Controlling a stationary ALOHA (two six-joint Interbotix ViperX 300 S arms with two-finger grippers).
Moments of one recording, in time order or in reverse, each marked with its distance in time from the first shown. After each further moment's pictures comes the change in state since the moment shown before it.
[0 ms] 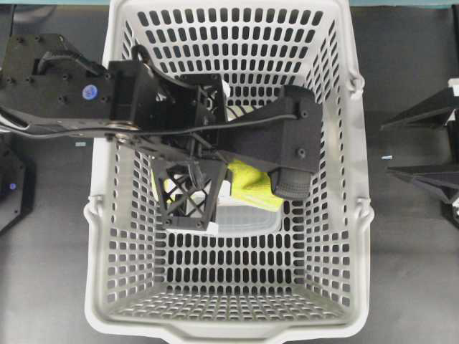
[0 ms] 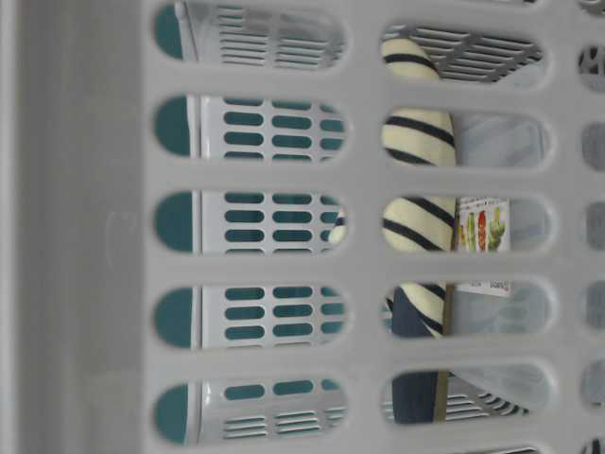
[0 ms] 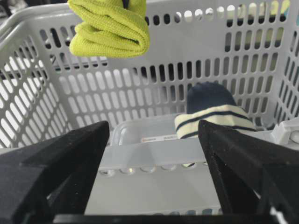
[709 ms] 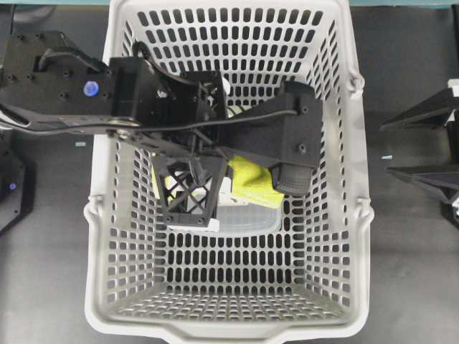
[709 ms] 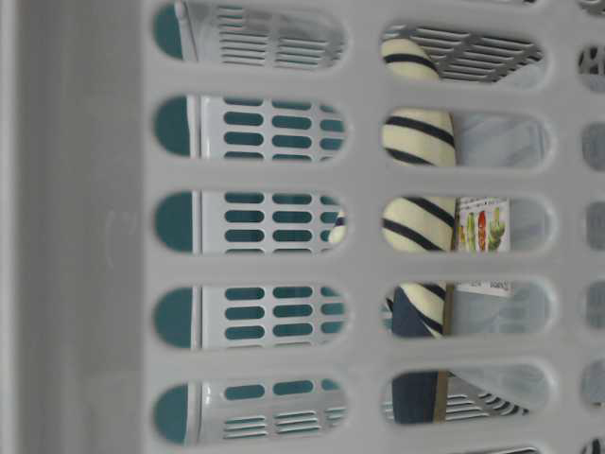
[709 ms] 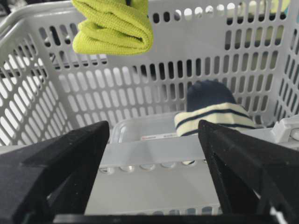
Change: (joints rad) left arm 0.008 0.000 0.000 0.000 0.002 0.000; right arm 0.000 0.000 0.005 0.002 0.000 0.000
